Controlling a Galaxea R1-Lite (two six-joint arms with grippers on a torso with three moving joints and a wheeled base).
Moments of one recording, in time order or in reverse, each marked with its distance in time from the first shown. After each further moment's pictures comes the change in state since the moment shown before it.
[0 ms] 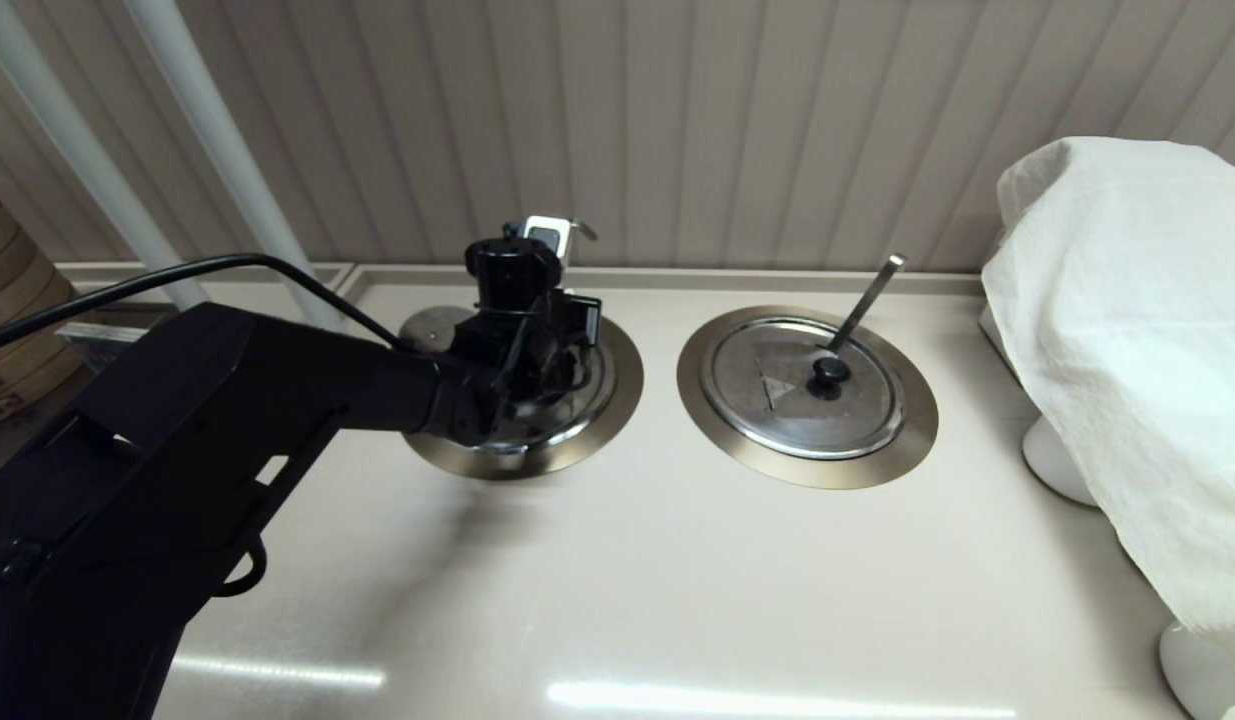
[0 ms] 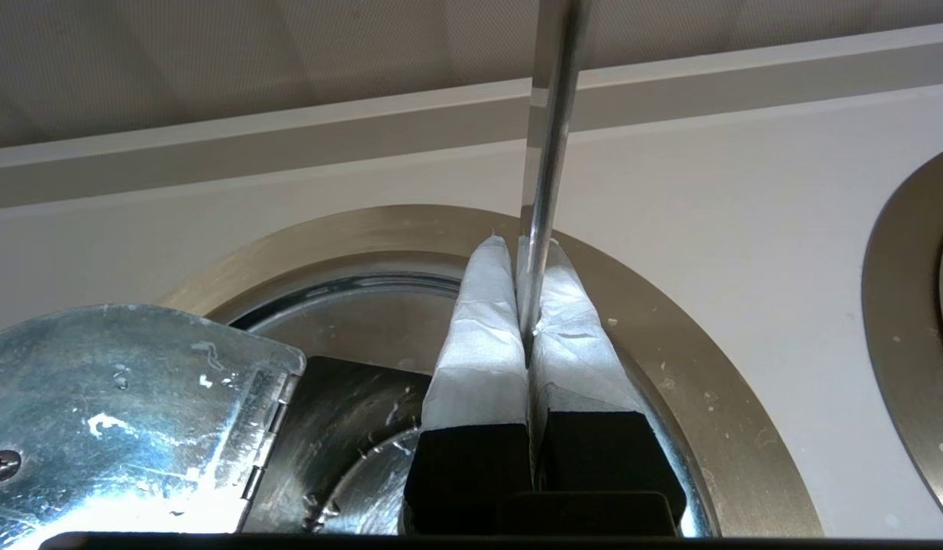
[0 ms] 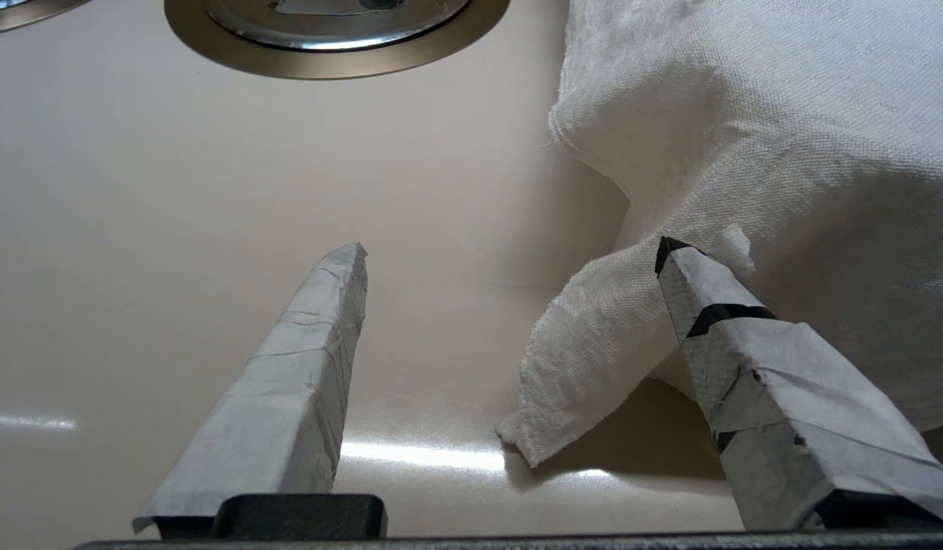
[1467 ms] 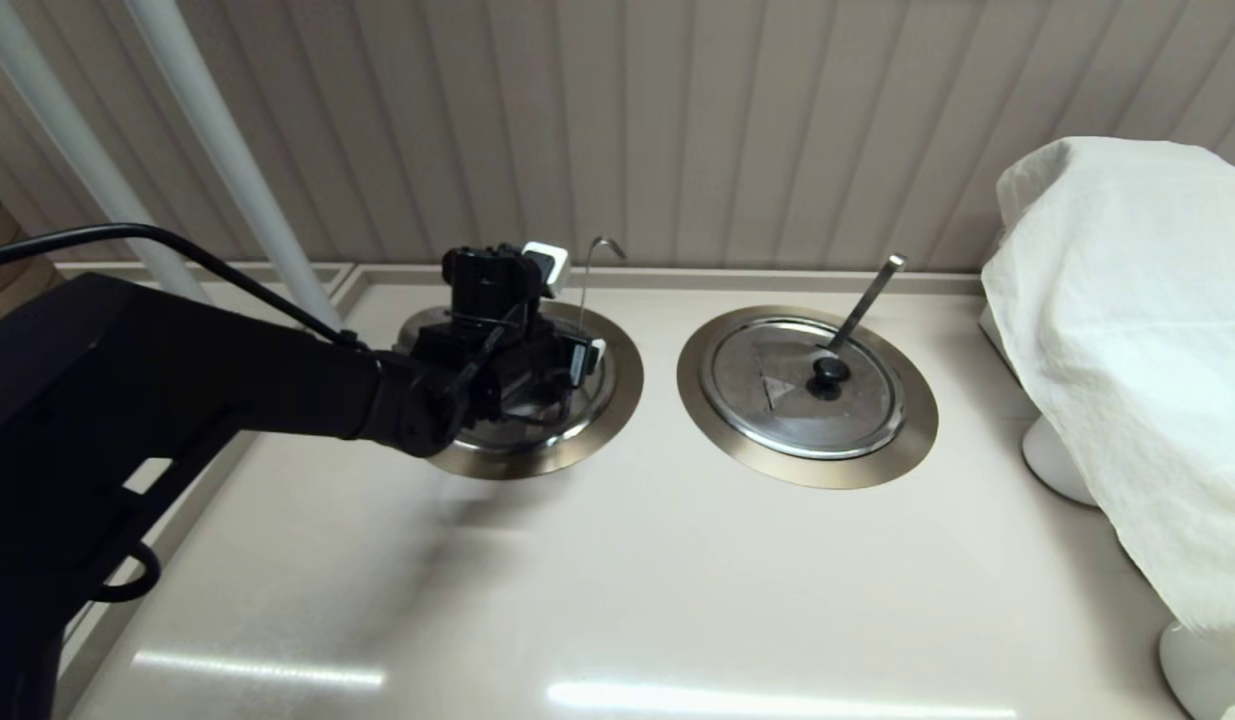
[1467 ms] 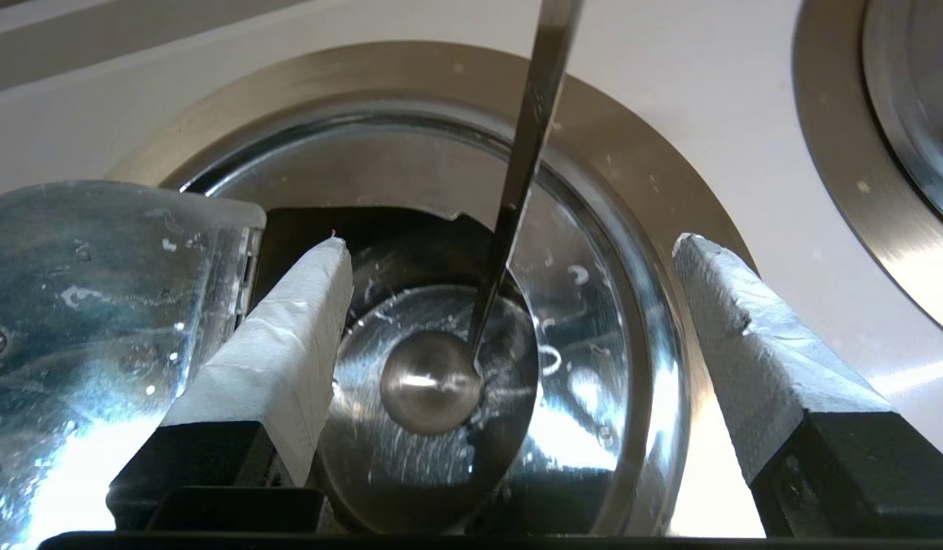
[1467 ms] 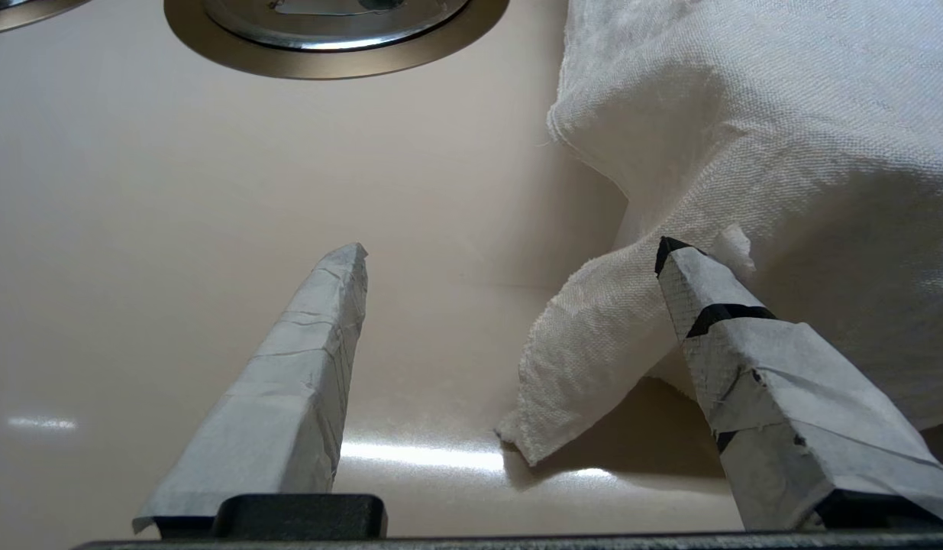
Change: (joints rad) left arm 0.009 -0.162 0.210 0.184 -0.135 0.016; right arm 0.000 0.000 0.000 0.000 0.000 -0.001
